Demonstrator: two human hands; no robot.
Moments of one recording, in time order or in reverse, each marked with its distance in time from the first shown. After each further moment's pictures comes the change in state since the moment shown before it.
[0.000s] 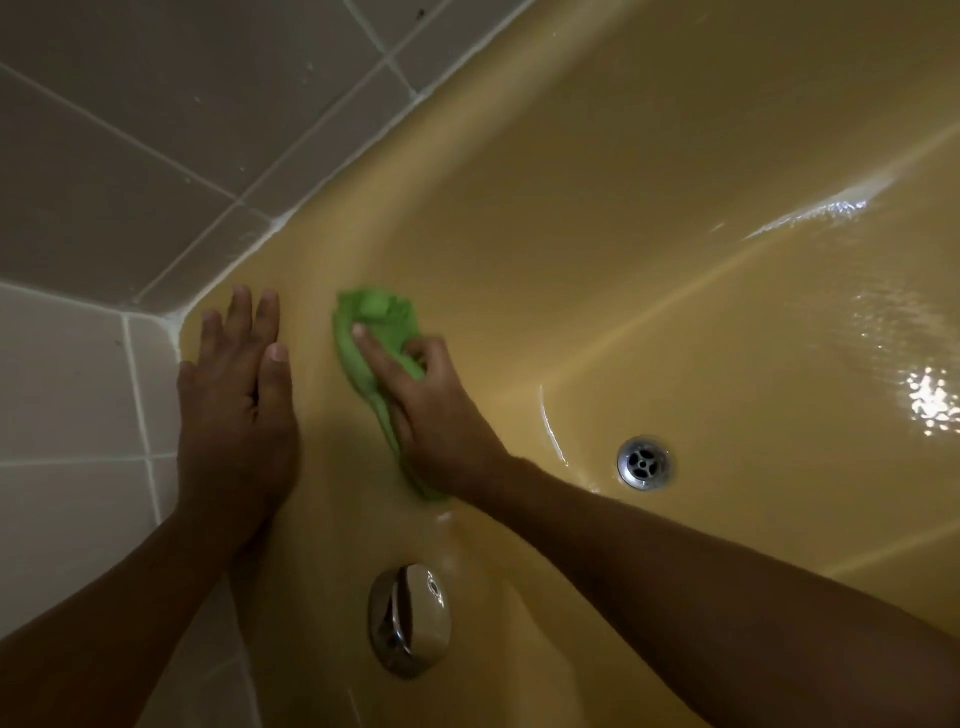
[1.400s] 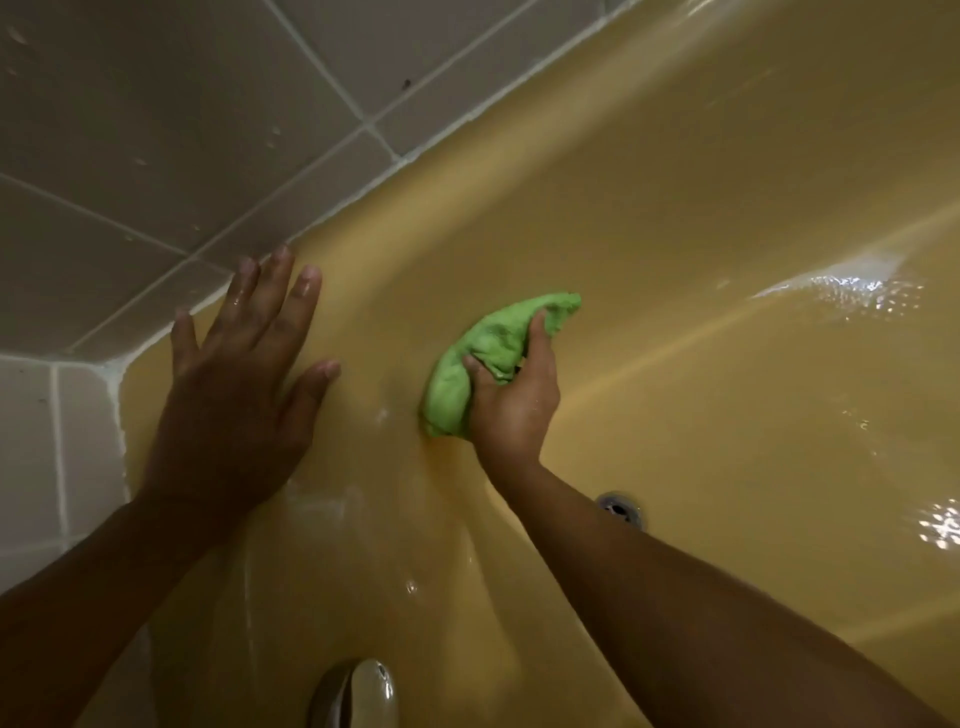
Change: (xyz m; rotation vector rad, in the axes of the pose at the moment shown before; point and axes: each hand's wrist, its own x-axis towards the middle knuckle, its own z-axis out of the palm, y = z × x) left_hand 0.068 0.031 0.013 0.293 -0.099 0.364; right_hand 0.045 0.072 -0.048 0.193 0.640 0.676
